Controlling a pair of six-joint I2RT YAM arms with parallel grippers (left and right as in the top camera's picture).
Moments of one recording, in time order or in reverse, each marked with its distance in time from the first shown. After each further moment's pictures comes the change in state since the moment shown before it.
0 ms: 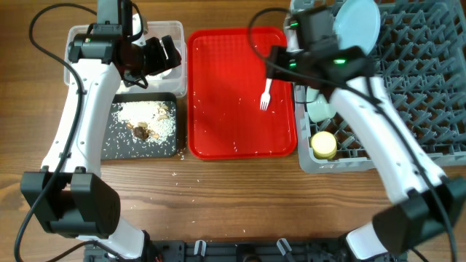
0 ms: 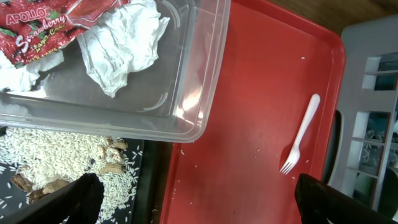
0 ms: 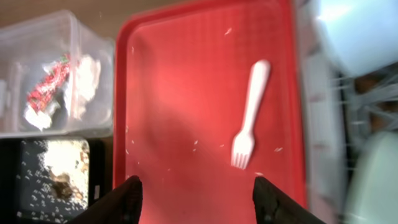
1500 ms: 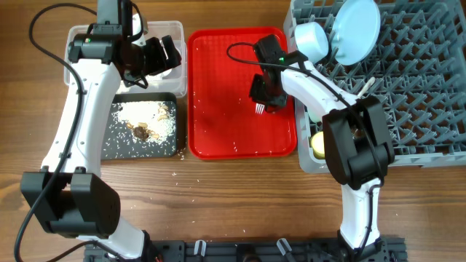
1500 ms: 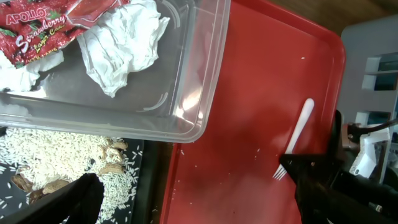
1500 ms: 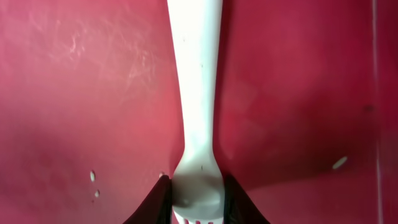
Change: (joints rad) left arm 0.000 0.000 0.000 0.000 0.000 0.000; right arm 0.002 0.463 0.006 0.042 -0.048 0.157
